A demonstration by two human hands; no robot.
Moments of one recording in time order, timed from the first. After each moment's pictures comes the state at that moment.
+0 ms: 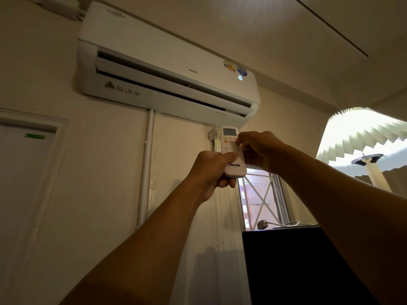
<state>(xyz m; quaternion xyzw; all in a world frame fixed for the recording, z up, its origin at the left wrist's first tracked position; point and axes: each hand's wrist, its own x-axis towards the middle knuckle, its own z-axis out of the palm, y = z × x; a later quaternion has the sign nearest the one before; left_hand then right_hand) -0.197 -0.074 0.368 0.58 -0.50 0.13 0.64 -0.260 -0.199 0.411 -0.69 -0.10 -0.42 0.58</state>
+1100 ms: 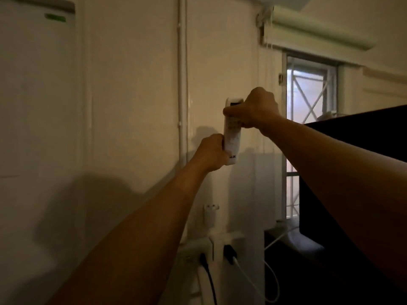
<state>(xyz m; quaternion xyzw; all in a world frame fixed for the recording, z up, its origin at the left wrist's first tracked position) -0.063 -0.007 0.199 0.84 -0.29 0.26 0.38 -0.120 -0.115 0.285 -0.82 0.00 -0.46 0.35</state>
